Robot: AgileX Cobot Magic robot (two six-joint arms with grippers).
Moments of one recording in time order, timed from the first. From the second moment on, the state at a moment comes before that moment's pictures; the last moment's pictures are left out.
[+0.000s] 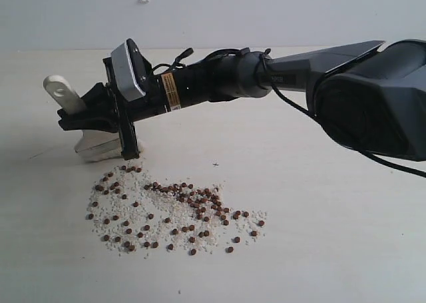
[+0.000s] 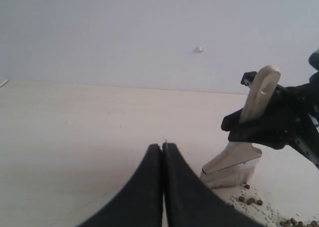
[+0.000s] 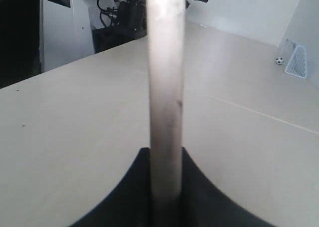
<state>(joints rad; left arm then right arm) -0.04 0.01 0.00 -0.37 0.19 0.23 0.59 2.57 -1.91 -1.46 -1.22 0.73</state>
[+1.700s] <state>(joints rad) -0.04 0.01 0.00 -0.37 0.19 0.23 0.69 2.46 -1.93 -1.70 -1.22 0.94</state>
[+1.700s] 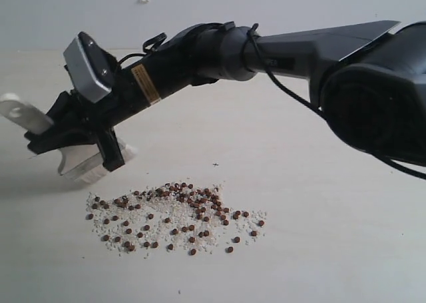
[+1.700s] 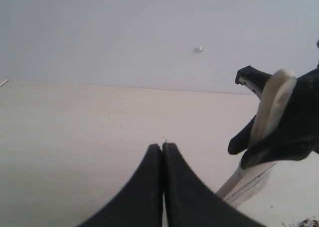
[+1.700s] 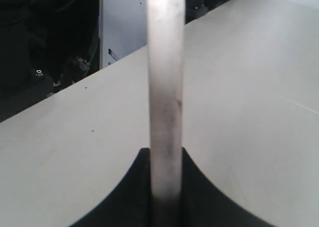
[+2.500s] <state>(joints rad) -0.04 0.01 0.00 -0.37 0.19 0.23 0.79 2.48 -1.96 -1.76 -1.22 0.88</state>
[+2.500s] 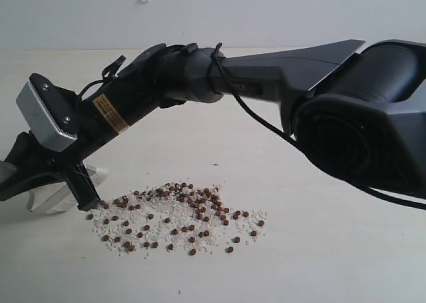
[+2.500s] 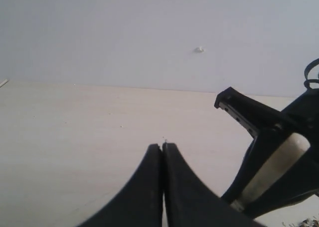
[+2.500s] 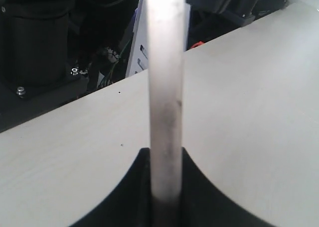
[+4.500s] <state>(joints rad) -0.04 0.01 0.00 -0.37 0.19 0.23 0.95 1.85 -1.28 -1.66 0.53 2.02</state>
